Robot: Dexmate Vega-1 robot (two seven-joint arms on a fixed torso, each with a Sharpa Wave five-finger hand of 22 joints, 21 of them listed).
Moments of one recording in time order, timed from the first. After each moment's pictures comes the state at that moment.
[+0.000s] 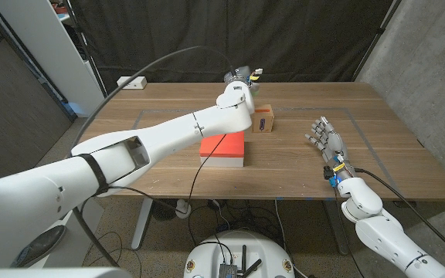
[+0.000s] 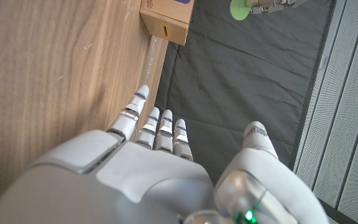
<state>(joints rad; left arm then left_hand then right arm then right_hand) 0.14 0.29 1.18 -1.68 0.24 1.14 0.23 0.91 0.07 0.74 -0.18 0.24 0.84 0.04 0.57 0.42 1.40 -0.19 1.43 0.57 1.40 -0.21 1.46 0.59 1.06 -0.18 1.55 0.32 -1.31 -0.60 -0.22 -1.68 0.63 0.39 -0.18 0.18 0.07 0.33 -0.14 0.17 0.10 0.08 0.19 0.18 0.18 0.10 0.20 0.19 0.08 0.07 0.24 0.36 0.36 0.12 0.20 0.17</state>
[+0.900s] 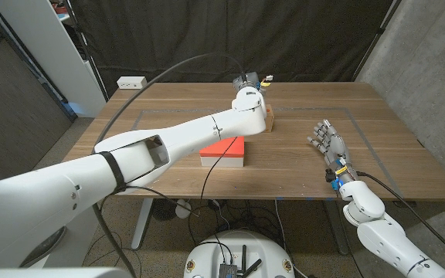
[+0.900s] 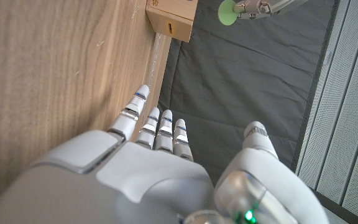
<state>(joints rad) 0.12 0.14 1.22 -1.47 0.24 1.13 0.27 0.91 0.07 0.74 -0.18 0.24 0.84 0.04 0.57 0.42 1.40 -0.19 1.43 0.57 1.40 -0.21 1.46 0.58 1.06 -0.18 1.55 0.32 -1.33 -0.60 -0.20 -1.68 0.64 0.40 -0.18 0.18 0.07 0.33 -0.14 0.17 0.10 0.08 0.19 0.18 0.18 0.10 0.20 0.19 0.08 0.07 0.24 0.36 0.36 0.12 0.20 0.17</state>
